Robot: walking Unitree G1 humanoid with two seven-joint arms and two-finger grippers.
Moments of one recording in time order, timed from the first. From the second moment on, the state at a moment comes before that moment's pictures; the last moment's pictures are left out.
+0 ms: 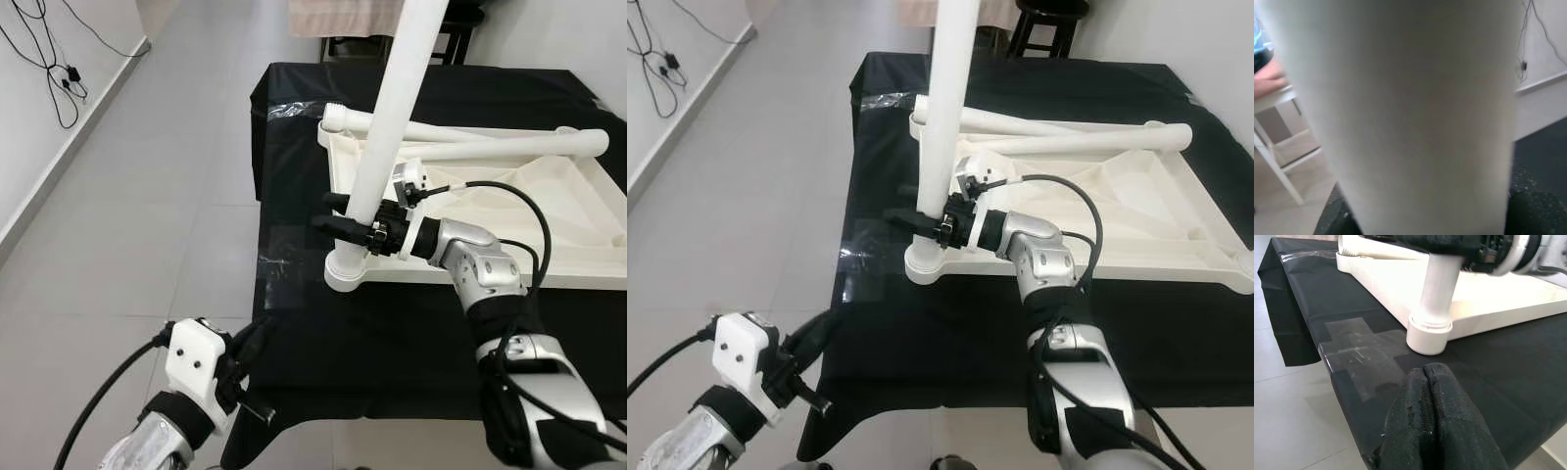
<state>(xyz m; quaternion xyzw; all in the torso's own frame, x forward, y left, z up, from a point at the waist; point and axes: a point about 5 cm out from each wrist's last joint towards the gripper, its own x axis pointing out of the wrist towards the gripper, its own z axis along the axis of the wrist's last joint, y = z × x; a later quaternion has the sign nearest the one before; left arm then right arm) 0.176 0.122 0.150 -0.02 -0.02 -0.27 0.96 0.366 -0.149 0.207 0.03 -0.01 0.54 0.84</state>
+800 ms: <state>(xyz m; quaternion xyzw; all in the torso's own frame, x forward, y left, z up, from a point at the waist) 0.176 0.131 0.152 -0.01 -0.03 -0.27 0.96 0.303 -0.106 0.178 -0.04 -0.06 0.16 0.98</state>
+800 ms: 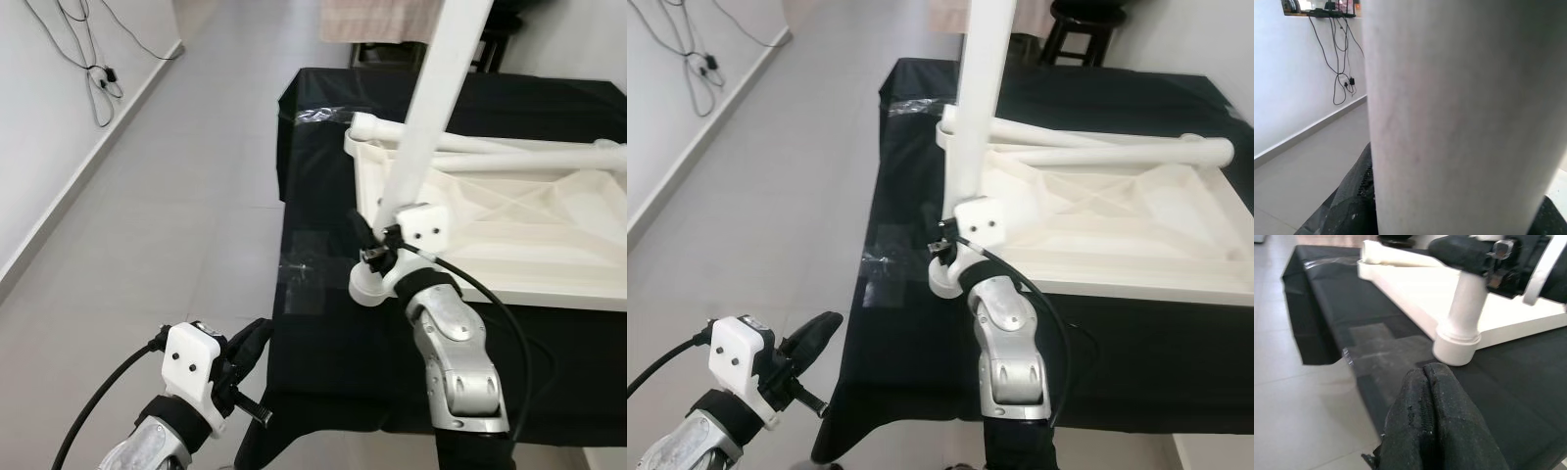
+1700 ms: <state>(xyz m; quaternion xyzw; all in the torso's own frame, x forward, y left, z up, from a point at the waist) 0.179 0.125 0.152 -0.01 -0.03 -0.27 0.96 0.337 -0.160 0.195 -0.04 -0.01 0.54 0.84</state>
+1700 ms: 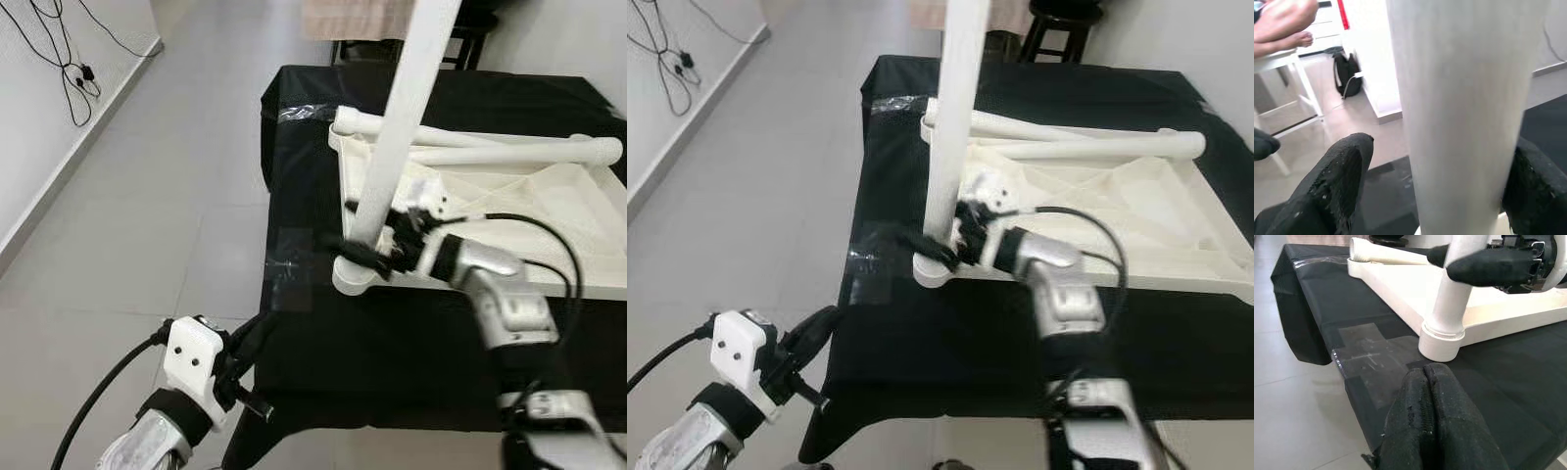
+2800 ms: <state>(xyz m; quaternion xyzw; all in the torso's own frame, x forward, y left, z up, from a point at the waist) 0.177 0.132 0.152 -0.01 -0.03 -0.27 0.96 0.295 -0.120 0.173 -0.05 -0.06 0.13 0.99</state>
